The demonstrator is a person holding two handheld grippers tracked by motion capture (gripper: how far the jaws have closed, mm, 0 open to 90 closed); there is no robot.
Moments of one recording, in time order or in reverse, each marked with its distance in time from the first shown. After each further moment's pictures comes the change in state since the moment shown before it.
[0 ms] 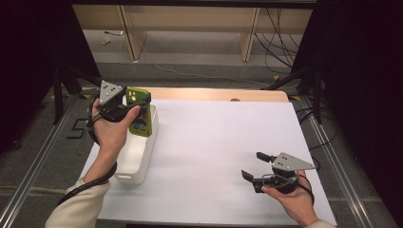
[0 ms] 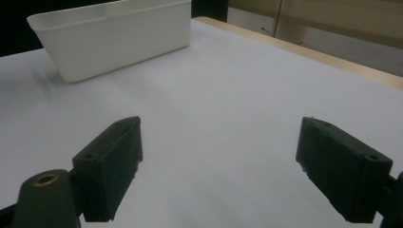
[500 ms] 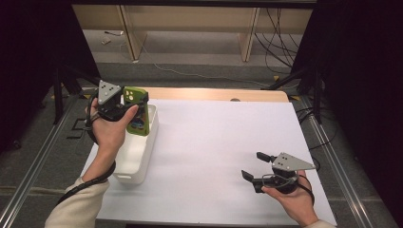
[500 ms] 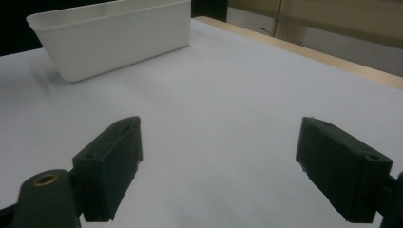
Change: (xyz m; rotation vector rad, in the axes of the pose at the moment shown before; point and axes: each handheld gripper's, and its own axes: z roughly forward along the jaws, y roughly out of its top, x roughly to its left) left arm 0.006 -0.002 0.002 -0.002 0.028 0.011; right arm 0.000 0.000 0.000 0.001 -0.002 -0.002
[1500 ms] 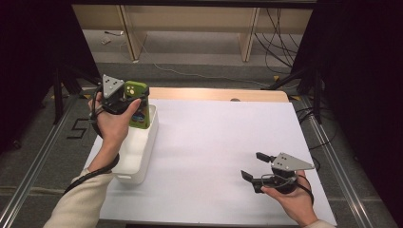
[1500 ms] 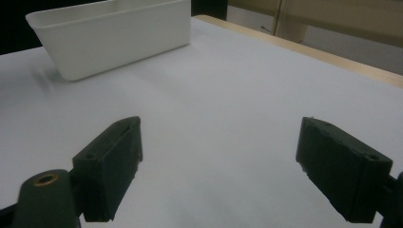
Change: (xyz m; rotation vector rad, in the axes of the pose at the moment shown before) left arm 0.006 0.004 0.024 -0.015 0.038 0.019; right arm 0.000 0.000 0.001 0.005 0.001 0.002
